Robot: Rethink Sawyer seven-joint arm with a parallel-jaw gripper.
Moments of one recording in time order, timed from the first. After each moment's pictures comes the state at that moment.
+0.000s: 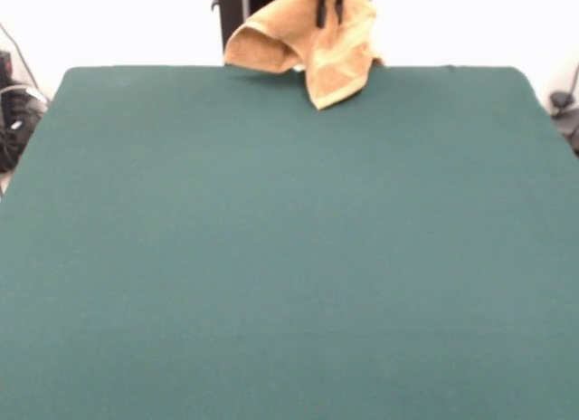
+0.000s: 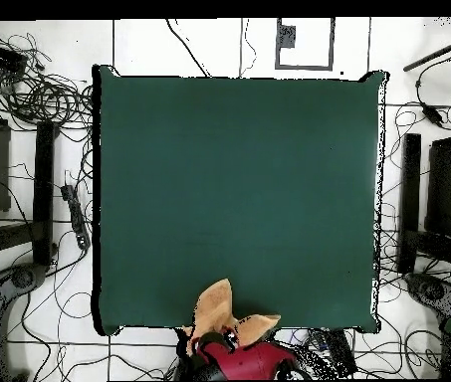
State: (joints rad) arm -0.18 -0.68 -0.09 2.34 -0.55 -0.04 1.70
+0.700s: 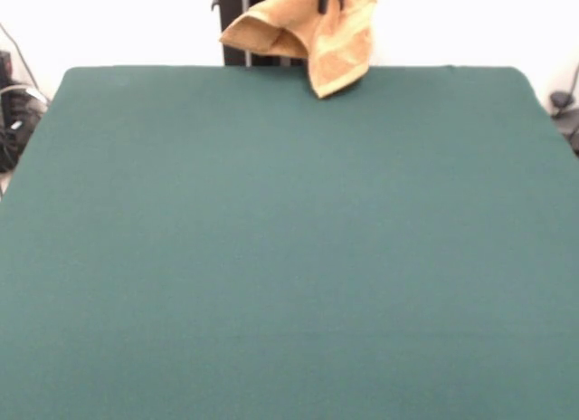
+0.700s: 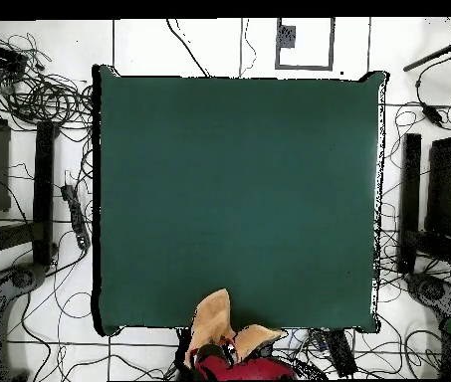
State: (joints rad) arm -0.18 -0.71 -0.11 2.40 -0.56 -0.07 1.70
